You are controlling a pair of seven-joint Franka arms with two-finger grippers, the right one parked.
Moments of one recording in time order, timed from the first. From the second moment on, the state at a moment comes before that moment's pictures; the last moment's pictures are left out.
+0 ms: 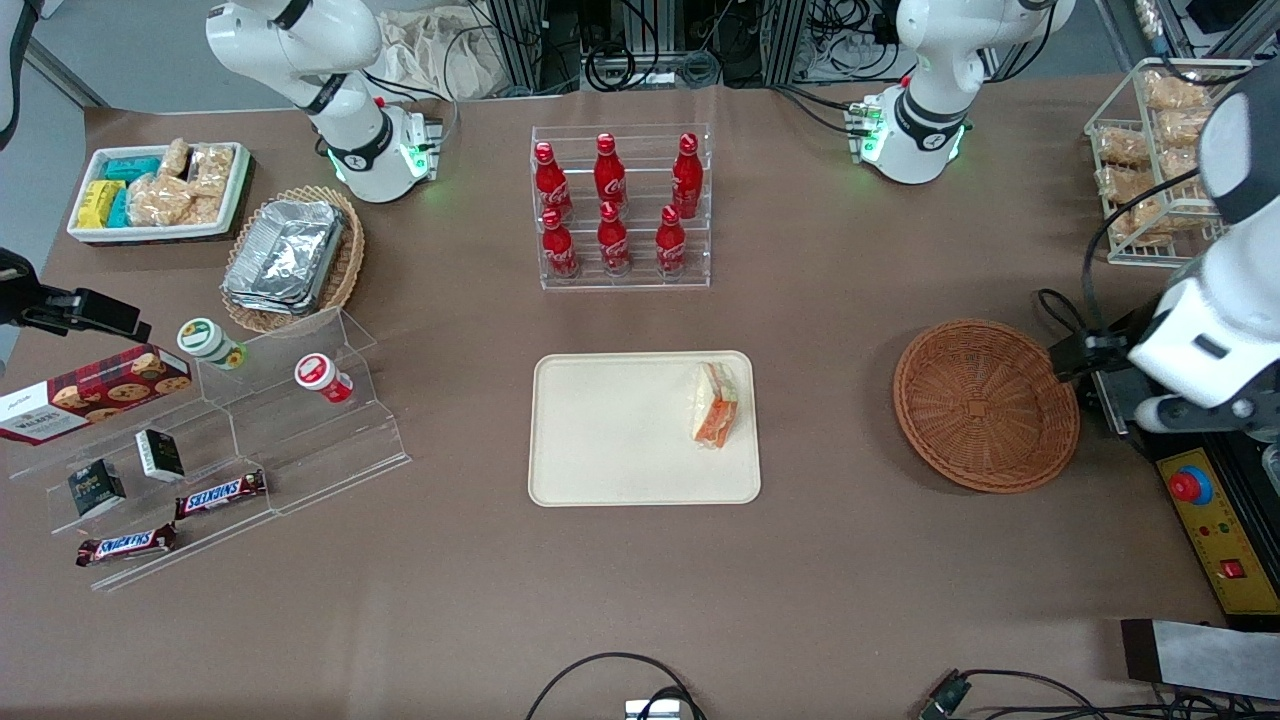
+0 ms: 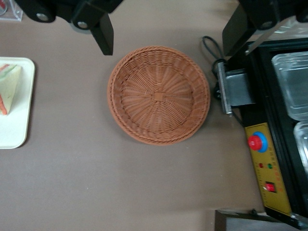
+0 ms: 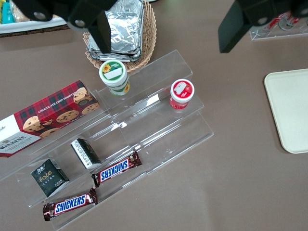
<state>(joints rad) 0.10 0.23 -0.22 -1.34 0.16 1.51 -0.08</state>
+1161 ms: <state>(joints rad) -0.02 -0.01 -0.04 -1.52 0.08 1.50 0.08</state>
